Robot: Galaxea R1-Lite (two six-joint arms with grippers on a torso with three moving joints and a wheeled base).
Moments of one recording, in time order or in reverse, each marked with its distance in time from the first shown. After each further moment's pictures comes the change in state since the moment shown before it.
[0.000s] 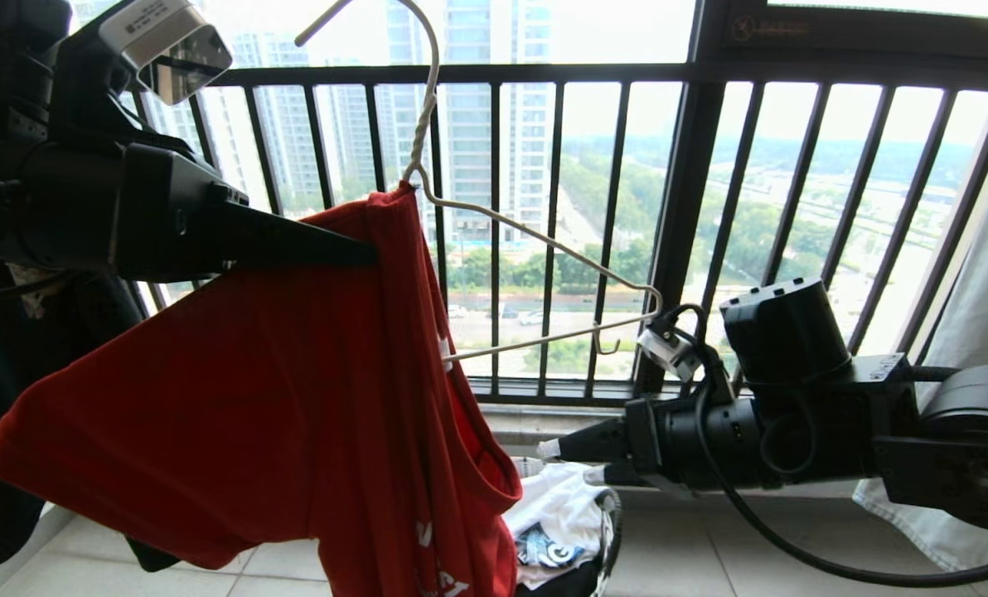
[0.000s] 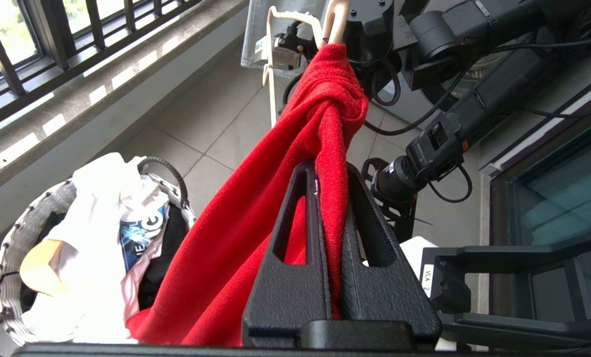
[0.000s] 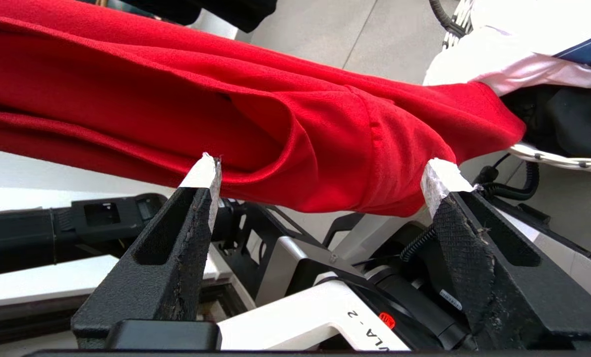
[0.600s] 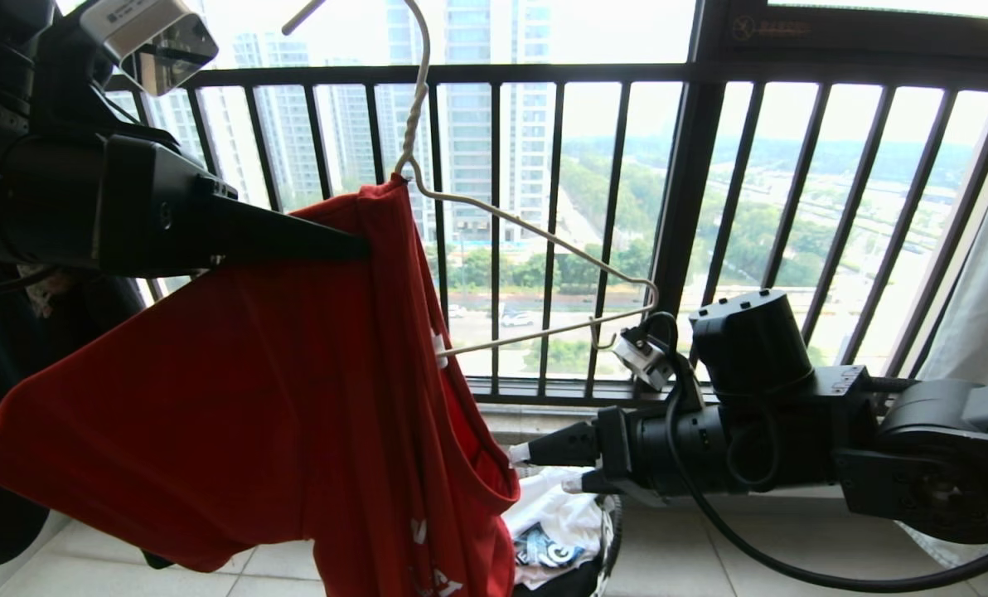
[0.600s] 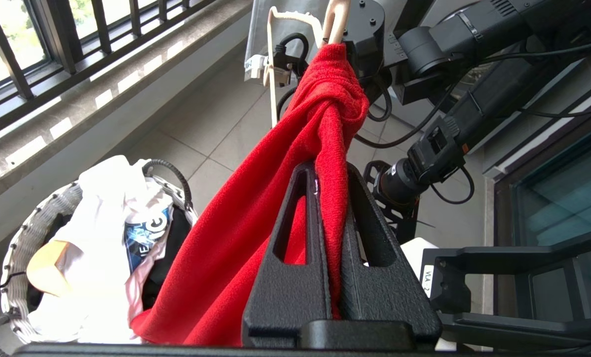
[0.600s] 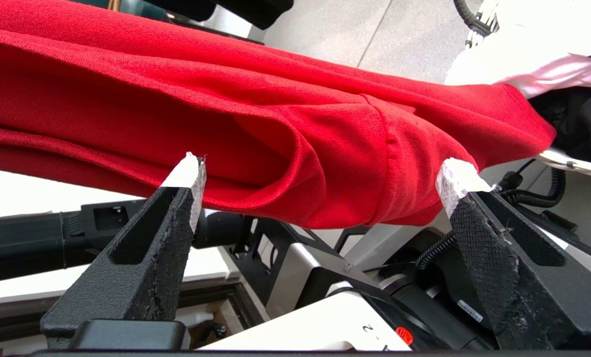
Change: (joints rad) left arm 0.012 -0.013 -0.001 0.000 0.000 -0.001; right arm 0.040 0.050 -0.001 -0.081 -0.003 0.047
